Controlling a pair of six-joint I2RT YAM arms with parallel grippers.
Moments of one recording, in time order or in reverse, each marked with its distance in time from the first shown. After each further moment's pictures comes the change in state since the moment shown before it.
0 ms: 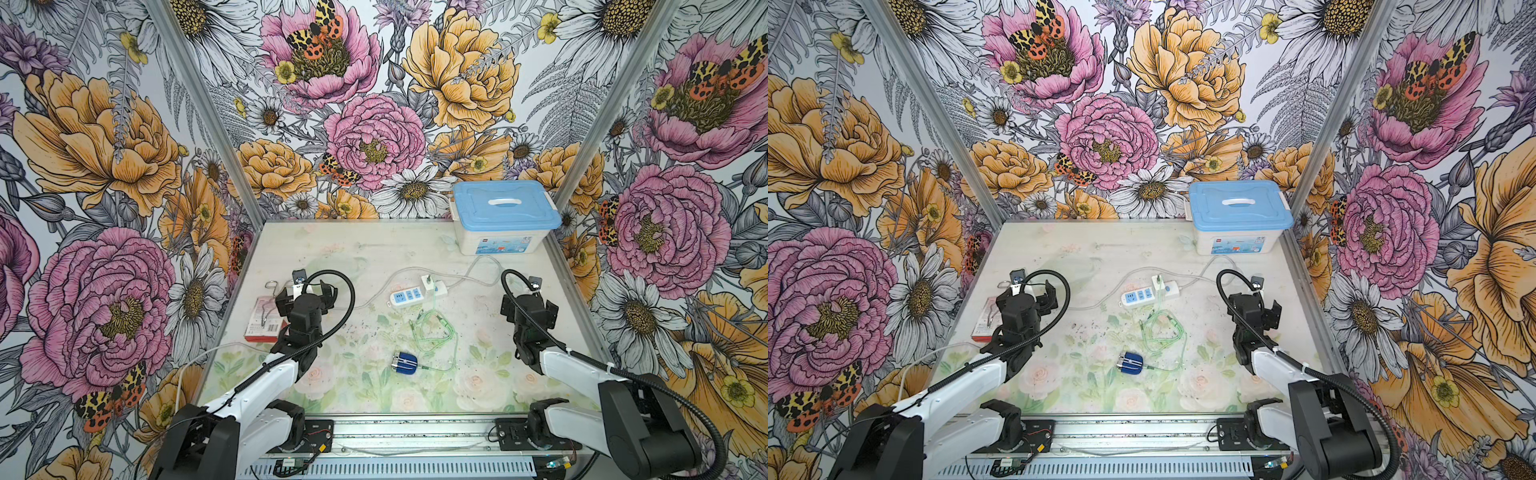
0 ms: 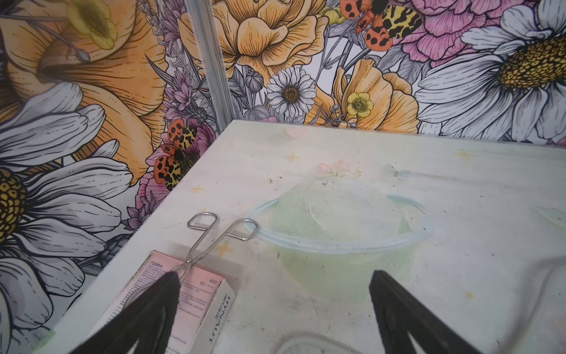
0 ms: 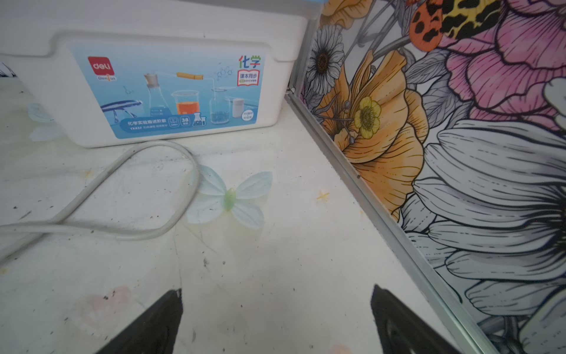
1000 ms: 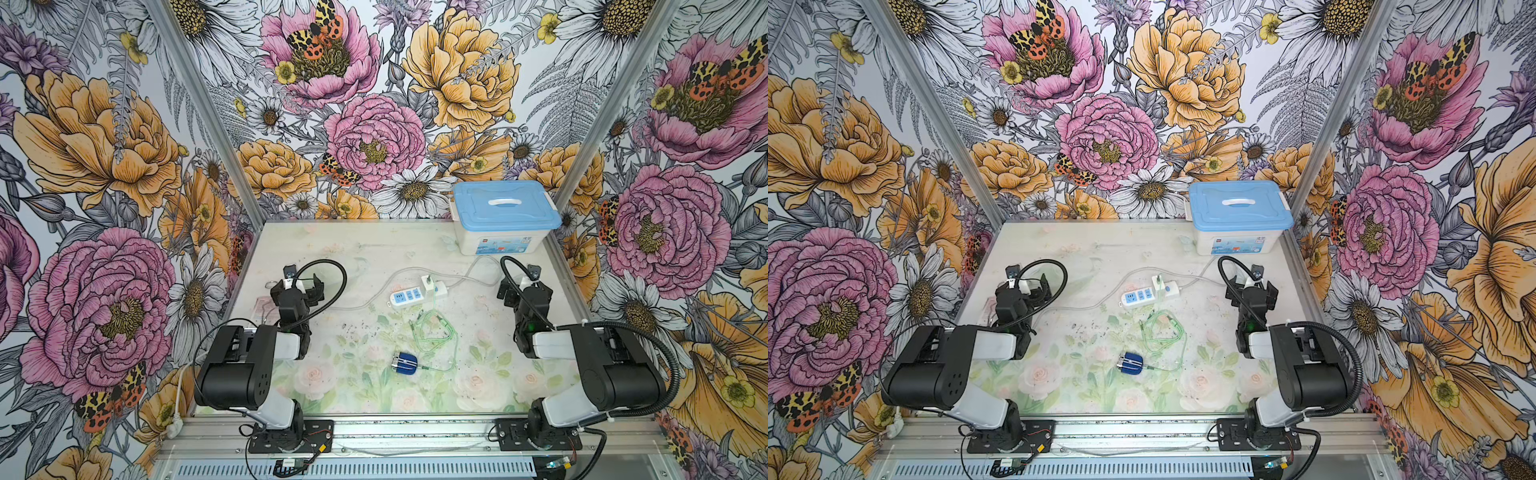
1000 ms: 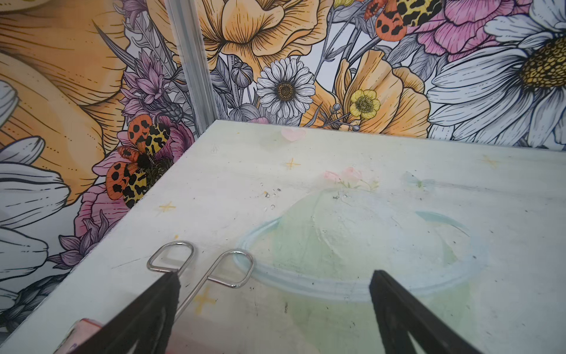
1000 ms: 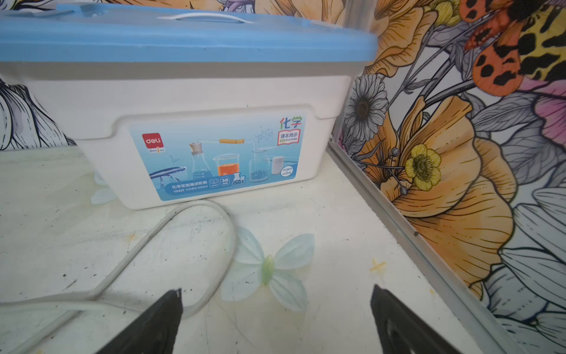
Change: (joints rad) left arm 0.273 0.437 -0.008 0.517 0.386 0.042; right arm -0.117 0.290 0.040 0.421 -0.248 -0.055
